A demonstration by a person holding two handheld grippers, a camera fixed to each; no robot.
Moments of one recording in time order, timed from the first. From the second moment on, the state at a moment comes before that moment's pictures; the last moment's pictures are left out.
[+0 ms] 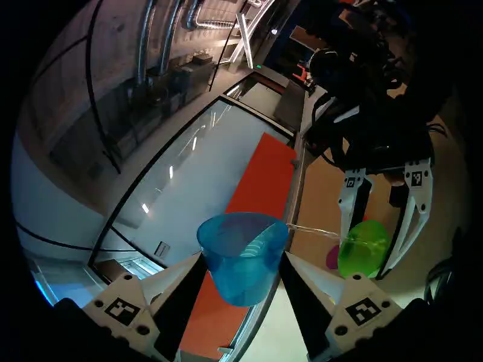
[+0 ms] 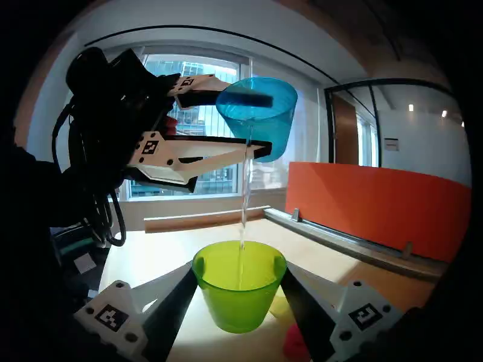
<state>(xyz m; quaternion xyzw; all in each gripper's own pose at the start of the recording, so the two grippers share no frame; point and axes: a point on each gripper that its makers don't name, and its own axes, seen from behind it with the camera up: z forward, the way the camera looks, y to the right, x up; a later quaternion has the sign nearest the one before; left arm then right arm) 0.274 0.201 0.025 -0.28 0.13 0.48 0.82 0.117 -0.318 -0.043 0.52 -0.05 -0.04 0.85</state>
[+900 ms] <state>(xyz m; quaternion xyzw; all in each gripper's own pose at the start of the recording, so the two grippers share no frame) 0.283 0.208 0.031 -0.26 0.15 0.52 0.80 0.123 -0.309 -0.038 0.51 -0.04 -0.04 0.86</state>
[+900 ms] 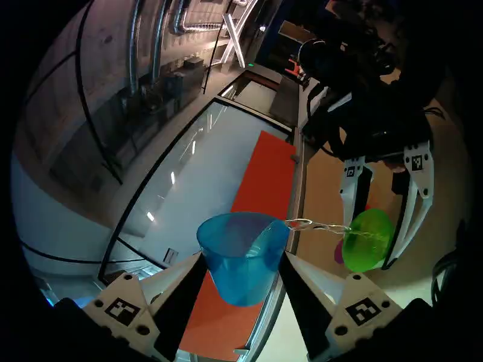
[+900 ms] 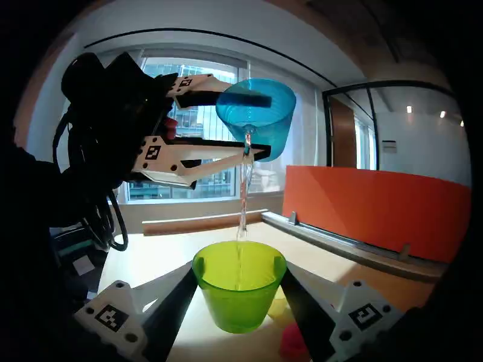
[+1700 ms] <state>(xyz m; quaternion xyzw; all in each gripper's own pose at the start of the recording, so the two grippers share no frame) 0.285 0.209 0.026 -0.26 0.16 0.54 0.79 0.126 -0.308 -0.038 0.51 -0.04 -0.04 0.86</state>
